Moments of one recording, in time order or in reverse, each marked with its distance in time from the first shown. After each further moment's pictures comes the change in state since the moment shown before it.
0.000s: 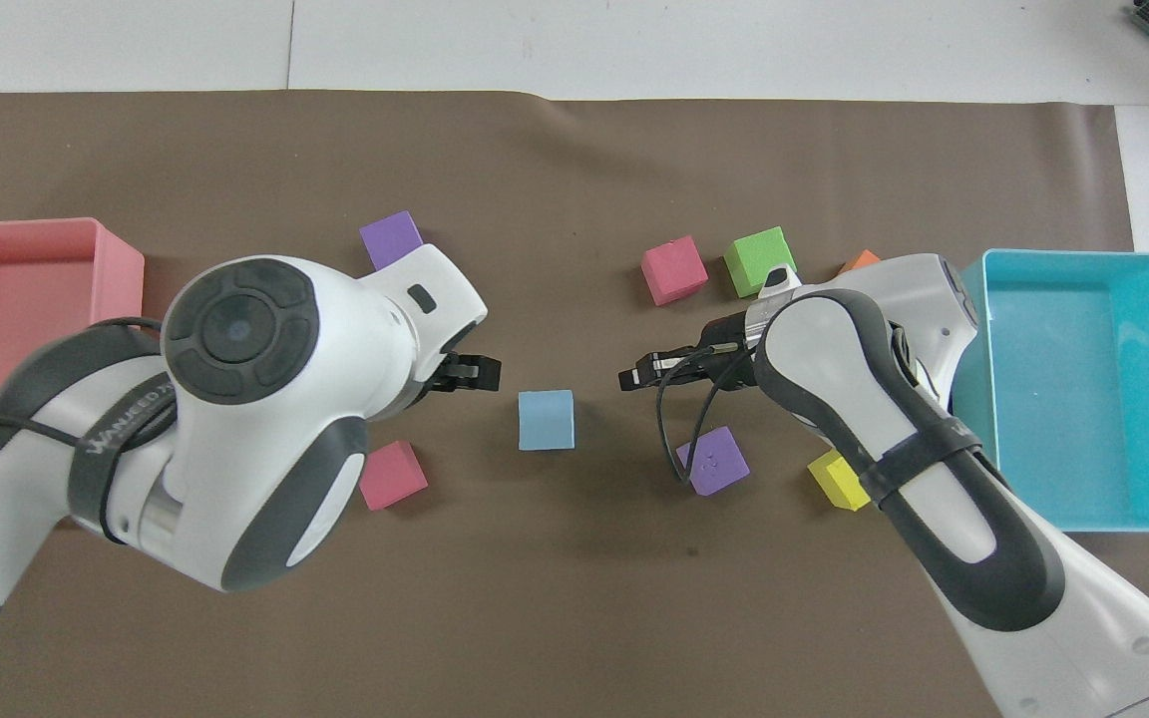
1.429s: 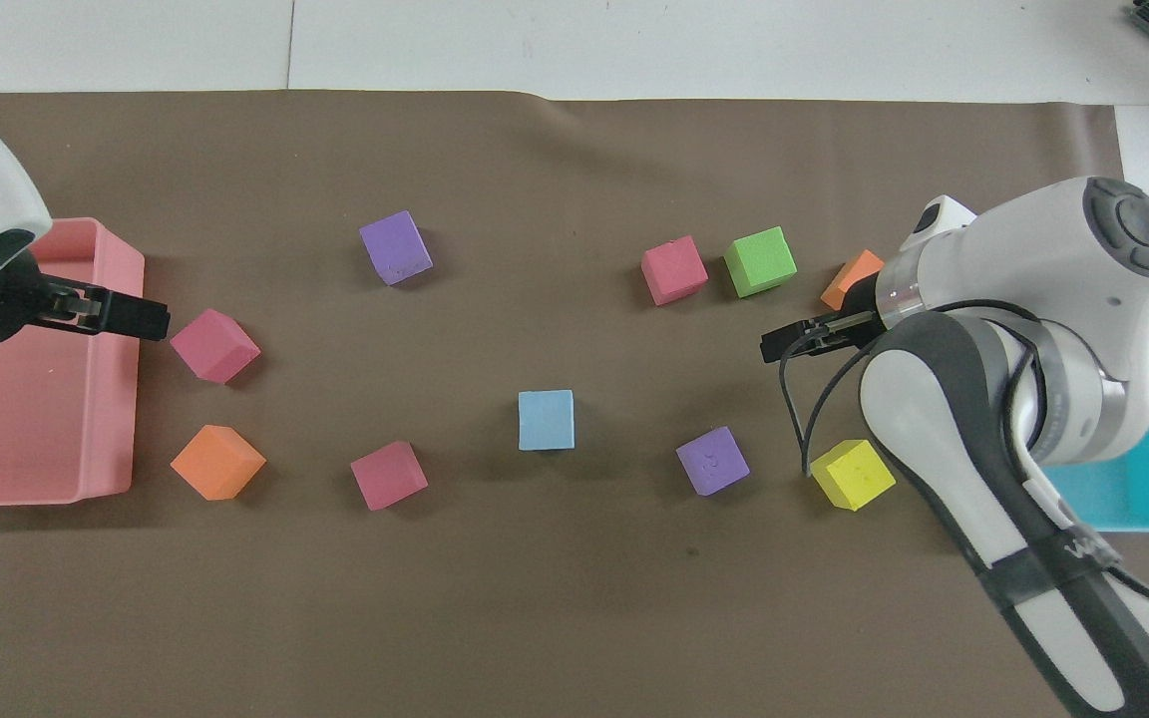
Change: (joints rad) left arm 0.385 -0.037 0.006 0.383 -0.001 -0.485 0.431; right arm -0.237 -0.232 -0.016 0.153 -0.843 -0.307 0.409
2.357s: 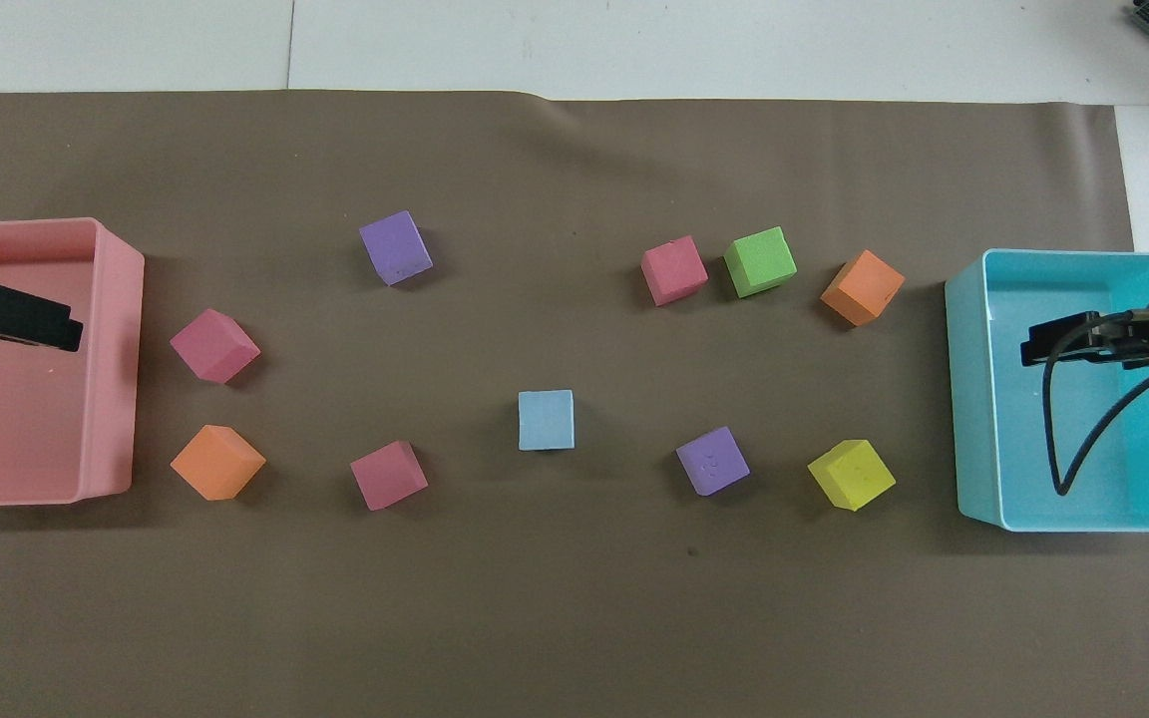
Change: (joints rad) left arm 0.038 -0.009 -0.004 0.006 -0.012 -0.082 -0.011; right arm -0.114 -0.153 -0.003 0.110 -0.115 -0.160 0.001
